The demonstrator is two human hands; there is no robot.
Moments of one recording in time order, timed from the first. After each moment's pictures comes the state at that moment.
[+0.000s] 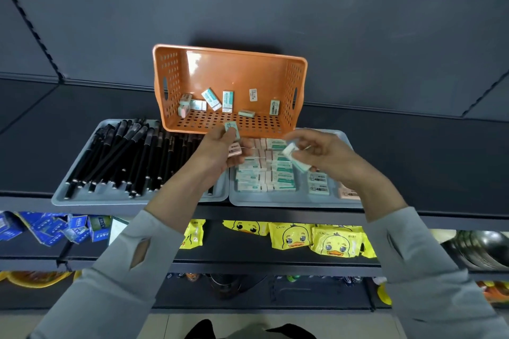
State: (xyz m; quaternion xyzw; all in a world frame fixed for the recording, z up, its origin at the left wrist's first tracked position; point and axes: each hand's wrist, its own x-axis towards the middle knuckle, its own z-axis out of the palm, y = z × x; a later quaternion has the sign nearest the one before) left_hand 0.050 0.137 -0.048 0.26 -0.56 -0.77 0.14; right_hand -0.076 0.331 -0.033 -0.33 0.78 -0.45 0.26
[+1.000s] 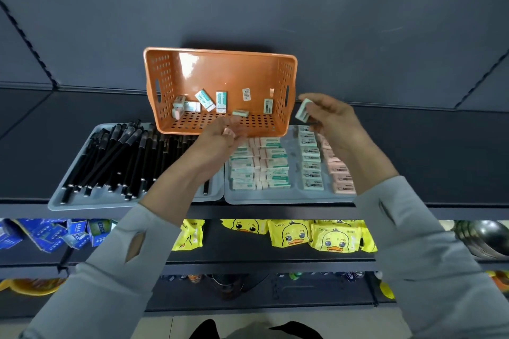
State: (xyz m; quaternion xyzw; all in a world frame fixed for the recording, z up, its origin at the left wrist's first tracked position) left_hand 0.046 0.135 -0.042 0.20 -0.62 -0.75 0.11; right_hand -0.100 0.315 -0.014 -0.18 0.72 -0.65 0.16
